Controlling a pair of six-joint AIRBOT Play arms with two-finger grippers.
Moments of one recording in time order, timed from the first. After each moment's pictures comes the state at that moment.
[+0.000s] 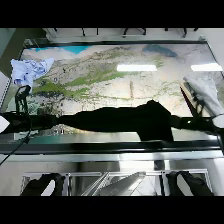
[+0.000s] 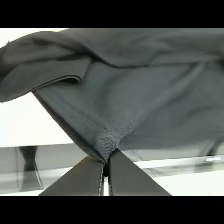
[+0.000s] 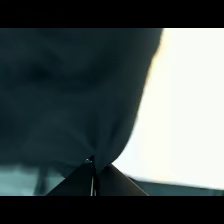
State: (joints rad) left arm -0.01 -0.75 0.94 1.28 -1.32 -1.58; right arm -0.27 -0.77 0.71 -0.97 1.16 1.31
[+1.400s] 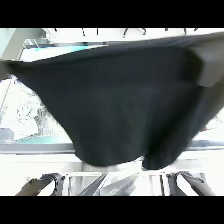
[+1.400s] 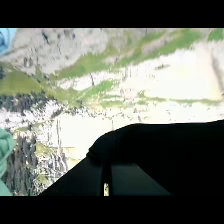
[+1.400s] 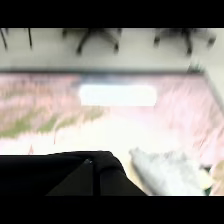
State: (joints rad) left arm -0.11 -1.07 1.82 1.53 -1.48 -1.54; right arm -0.26 -1.01 1.90 -1.36 1.34 1.41
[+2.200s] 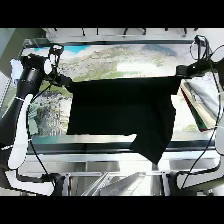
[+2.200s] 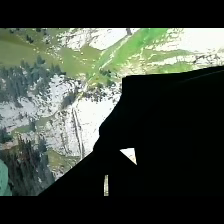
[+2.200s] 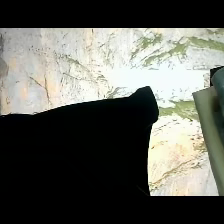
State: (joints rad) left arm -0.22 -1.60 1.71 1.80 -1.24 -1.53; right arm -0.16 -1.63 1.78 -1.34 1.25 1.39
